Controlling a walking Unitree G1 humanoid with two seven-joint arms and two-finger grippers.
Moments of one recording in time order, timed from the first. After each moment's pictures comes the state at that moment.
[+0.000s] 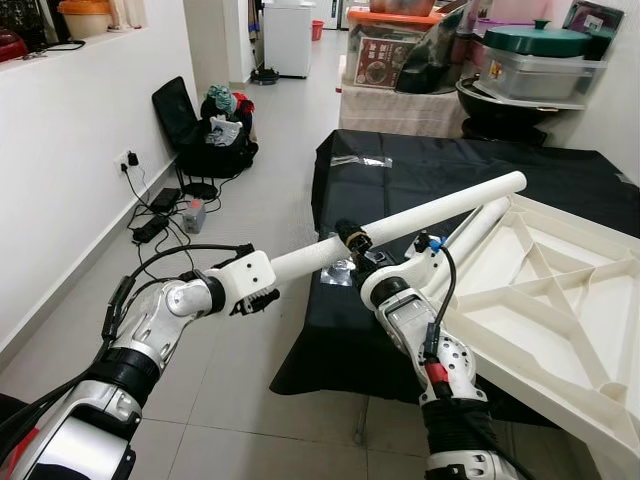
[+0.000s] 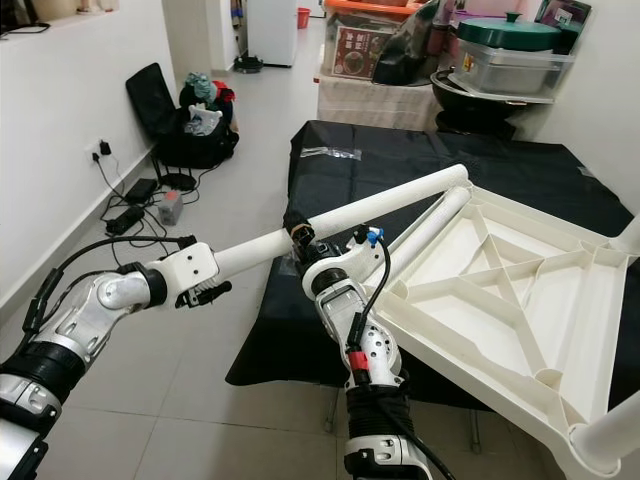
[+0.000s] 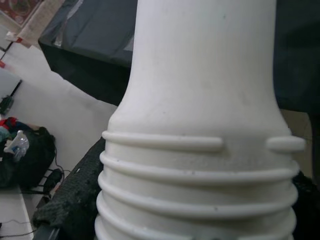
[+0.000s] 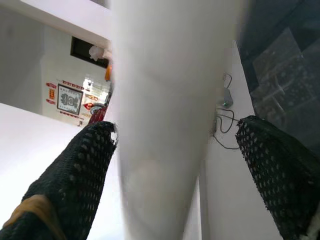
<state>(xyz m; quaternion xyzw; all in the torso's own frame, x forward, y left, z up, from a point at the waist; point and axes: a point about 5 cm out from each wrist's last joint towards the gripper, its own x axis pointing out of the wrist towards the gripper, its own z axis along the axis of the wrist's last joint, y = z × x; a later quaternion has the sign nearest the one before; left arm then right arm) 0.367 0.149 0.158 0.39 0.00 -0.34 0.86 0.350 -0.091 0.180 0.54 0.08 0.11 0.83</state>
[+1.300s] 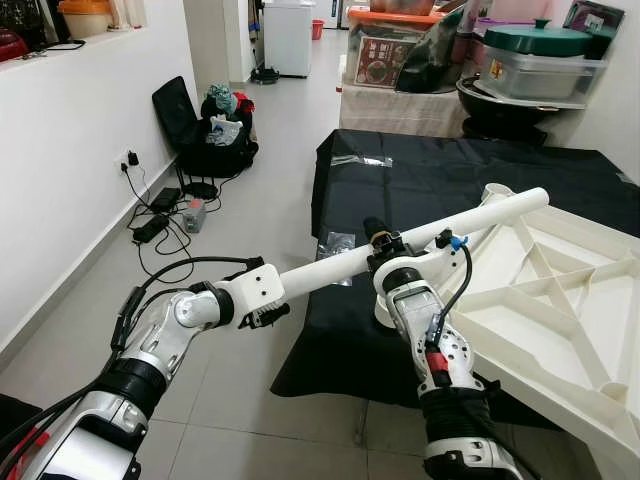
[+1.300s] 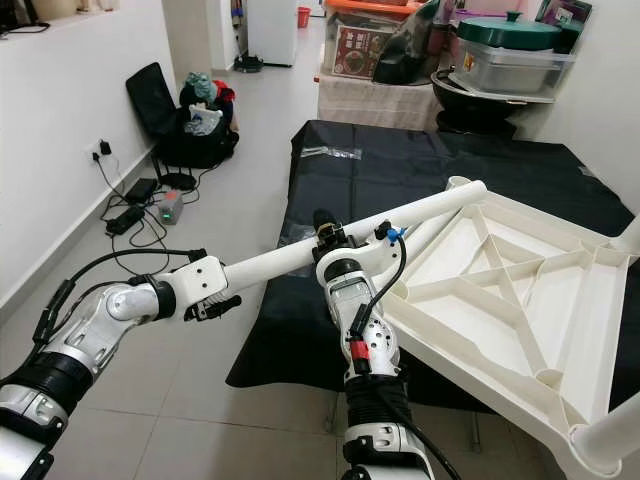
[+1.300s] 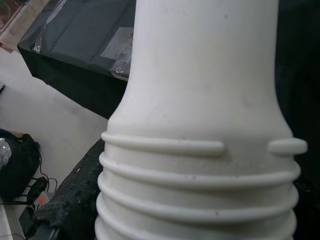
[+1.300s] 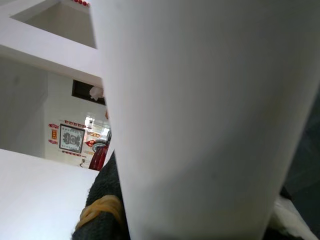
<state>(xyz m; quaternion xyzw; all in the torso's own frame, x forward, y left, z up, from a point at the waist) 0.360 0.137 0.146 0.38 0.01 -0.36 0.85 0.358 -0.104 0.183 0.57 0.03 0.06 0.82</state>
